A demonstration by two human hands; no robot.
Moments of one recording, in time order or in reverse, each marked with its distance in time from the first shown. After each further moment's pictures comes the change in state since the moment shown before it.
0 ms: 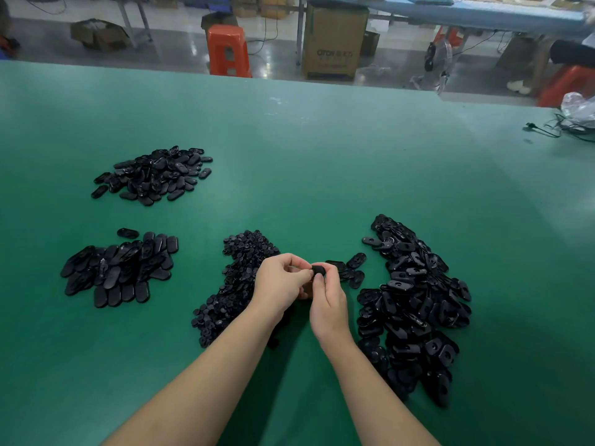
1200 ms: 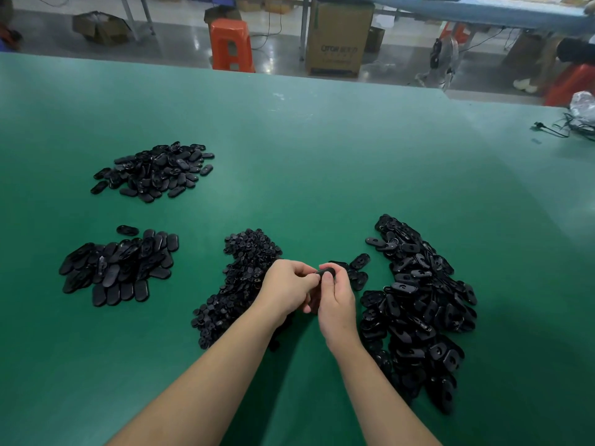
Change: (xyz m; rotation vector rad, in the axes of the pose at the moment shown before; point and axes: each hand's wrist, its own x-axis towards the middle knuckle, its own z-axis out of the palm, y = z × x) left_hand 0.001 0.001 0.003 0.140 -0.146 -0.010; right_hand 0.005 0.001 -0.001 0.163 0.035 0.049
